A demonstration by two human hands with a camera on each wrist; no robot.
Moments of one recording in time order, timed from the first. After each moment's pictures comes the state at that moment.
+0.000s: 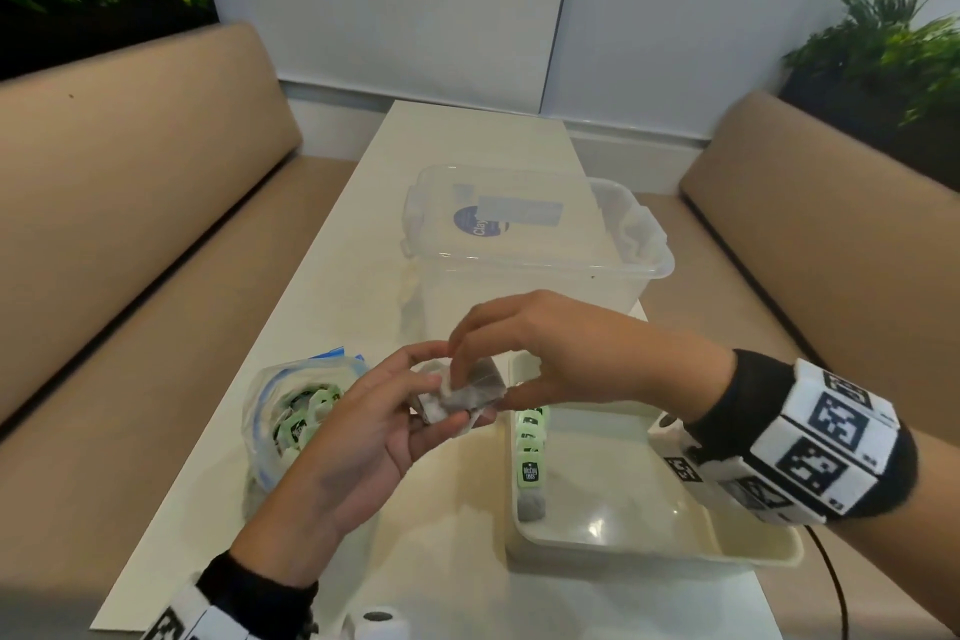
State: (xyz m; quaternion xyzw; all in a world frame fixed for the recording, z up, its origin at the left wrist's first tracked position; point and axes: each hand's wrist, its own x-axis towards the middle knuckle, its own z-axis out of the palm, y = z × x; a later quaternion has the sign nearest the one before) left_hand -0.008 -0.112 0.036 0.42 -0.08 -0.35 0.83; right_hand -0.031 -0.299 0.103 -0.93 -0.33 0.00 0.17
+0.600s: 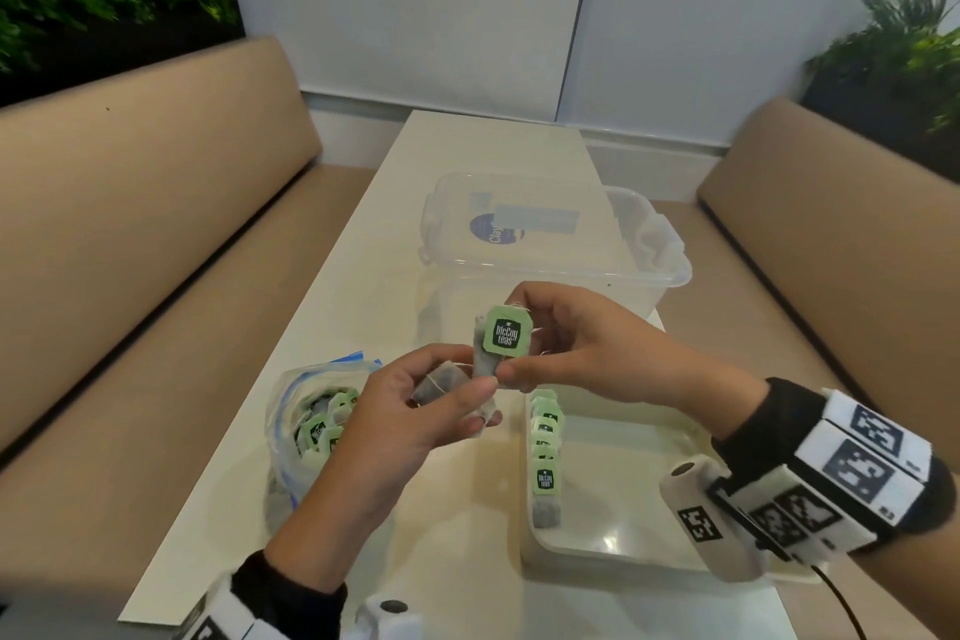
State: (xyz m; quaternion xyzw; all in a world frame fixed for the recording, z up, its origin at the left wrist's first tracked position) left_hand -0.016 -0.116 0.038 0.57 -0.14 -0.22 0.78; right_hand -0.037 -0.305 0.093 -0.84 -0.12 0.06 0.52
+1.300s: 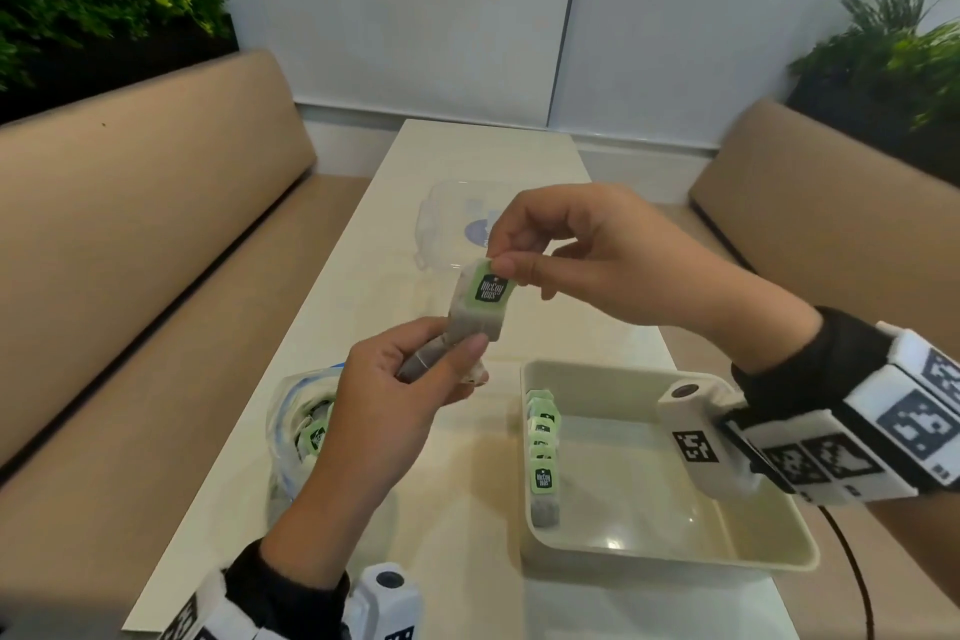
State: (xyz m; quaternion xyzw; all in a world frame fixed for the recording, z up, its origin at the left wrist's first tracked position) left_hand -0.020 -0.120 0.065 0.61 -0.19 -0.07 0.77; right_hand -0.040 -0.294 0.165 -0.91 -0.19 -0.10 0.36
